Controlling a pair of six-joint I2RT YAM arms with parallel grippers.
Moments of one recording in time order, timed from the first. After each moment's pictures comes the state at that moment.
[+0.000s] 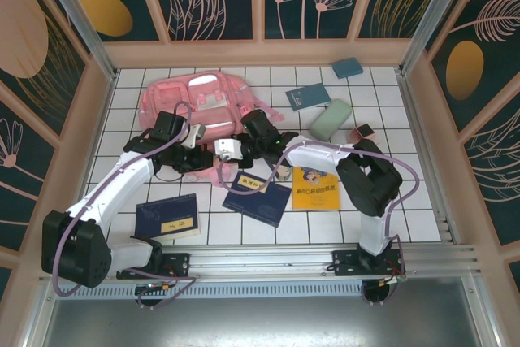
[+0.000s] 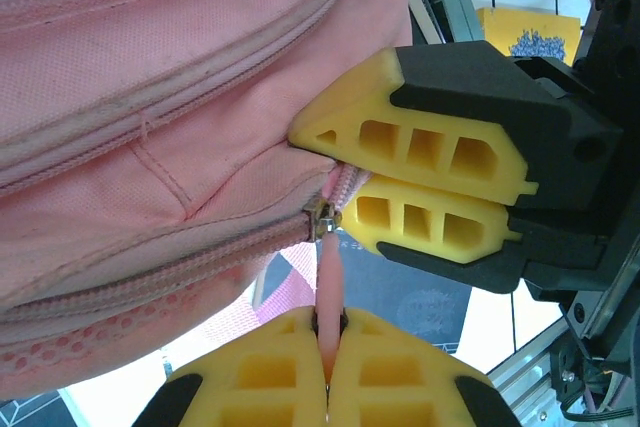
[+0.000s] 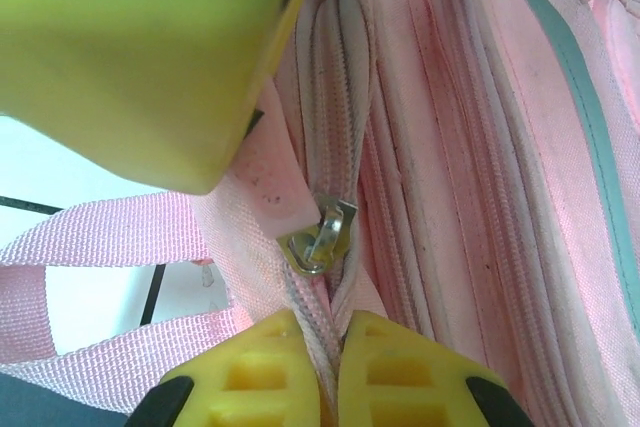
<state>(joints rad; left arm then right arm) -0.32 1.26 0.92 -0.71 0.49 -0.40 0.83 1.88 1.23 -0.05 -0.43 -0.87</state>
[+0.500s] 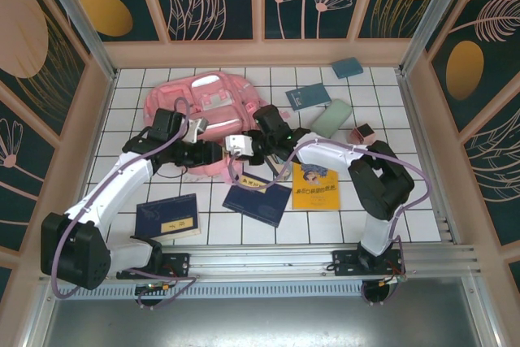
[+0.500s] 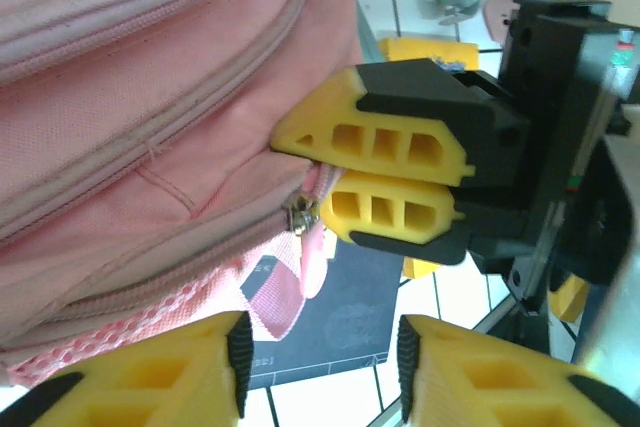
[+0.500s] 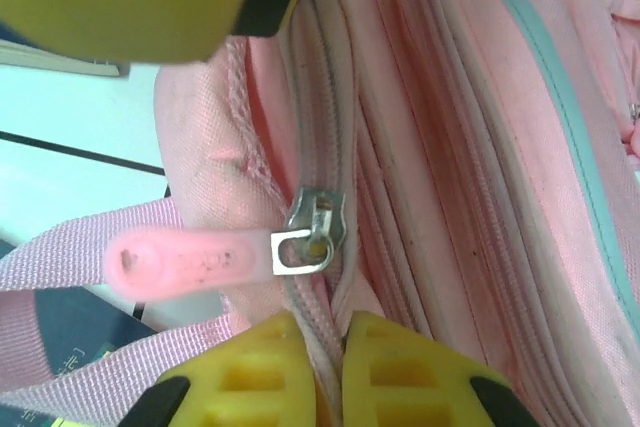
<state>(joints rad) -0.31 1.25 0.91 -0.60 0.62 -0.47 0.78 1.81 1.20 -0.12 -0.46 -0.90</state>
